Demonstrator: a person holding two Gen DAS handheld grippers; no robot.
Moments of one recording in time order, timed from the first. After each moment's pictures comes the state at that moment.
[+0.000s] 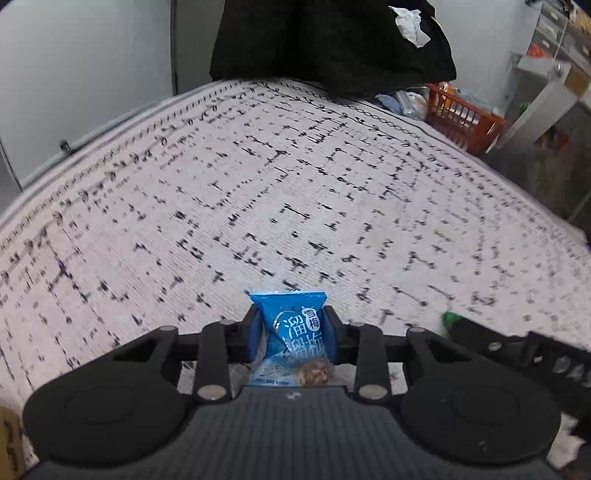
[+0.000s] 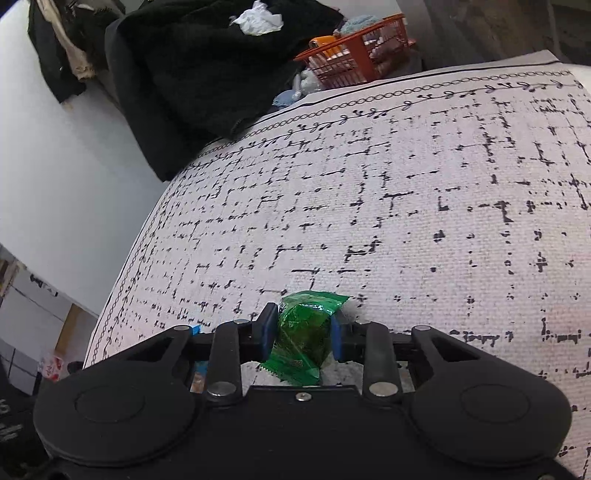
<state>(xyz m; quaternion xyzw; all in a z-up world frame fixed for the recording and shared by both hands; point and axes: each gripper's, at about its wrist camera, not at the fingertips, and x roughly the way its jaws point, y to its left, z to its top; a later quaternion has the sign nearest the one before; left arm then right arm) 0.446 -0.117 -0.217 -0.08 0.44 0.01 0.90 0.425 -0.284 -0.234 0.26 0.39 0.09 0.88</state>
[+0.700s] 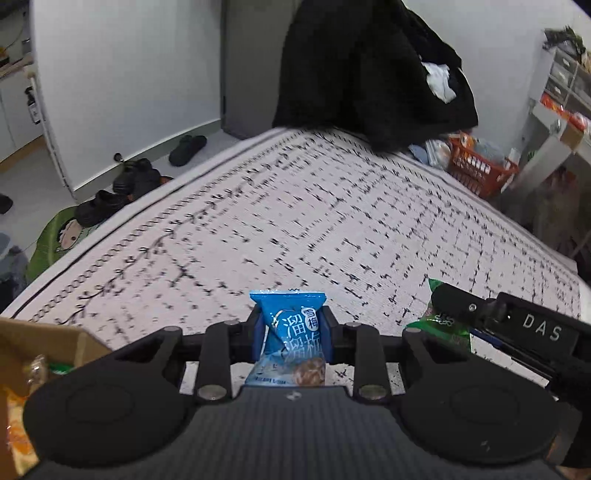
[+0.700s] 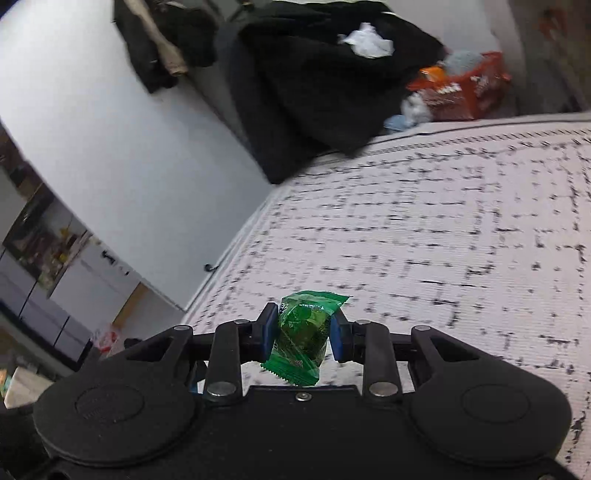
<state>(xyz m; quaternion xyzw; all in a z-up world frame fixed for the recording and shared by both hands) 0.367 -0.079 -0.130 -0.08 0.40 0.08 0.91 0.394 -0.242 -0.168 0.25 0.33 0.22 0.88</state>
